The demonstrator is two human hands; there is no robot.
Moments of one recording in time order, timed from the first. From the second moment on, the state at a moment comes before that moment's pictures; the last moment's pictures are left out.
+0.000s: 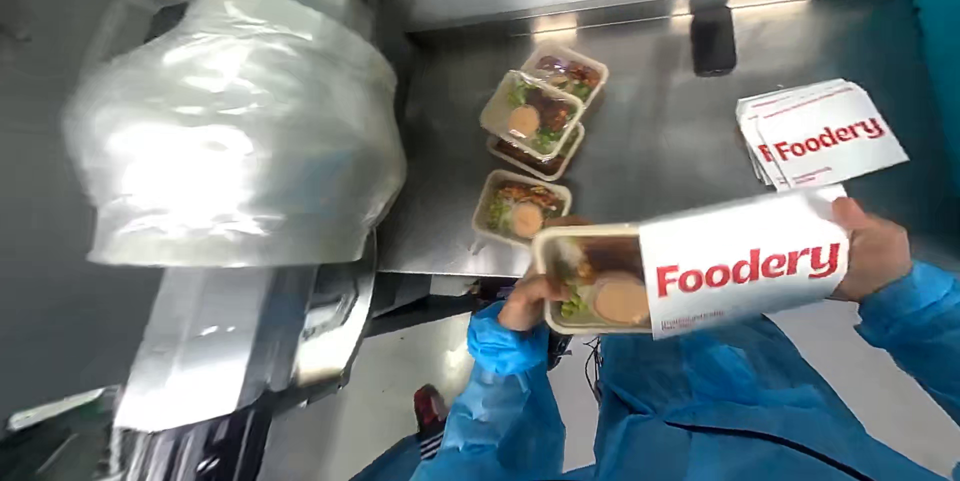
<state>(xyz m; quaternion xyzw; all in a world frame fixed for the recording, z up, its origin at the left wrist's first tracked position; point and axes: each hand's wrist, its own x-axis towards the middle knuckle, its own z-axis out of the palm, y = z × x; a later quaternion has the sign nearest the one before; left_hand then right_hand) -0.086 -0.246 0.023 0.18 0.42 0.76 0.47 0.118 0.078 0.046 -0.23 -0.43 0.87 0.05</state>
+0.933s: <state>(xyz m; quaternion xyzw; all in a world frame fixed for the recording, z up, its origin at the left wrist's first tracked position) 0.021 0.262 -0.072 0.41 0.87 0.02 0.25 0.440 0.461 0.068 -0.58 -0.69 0.44 -0.01</state>
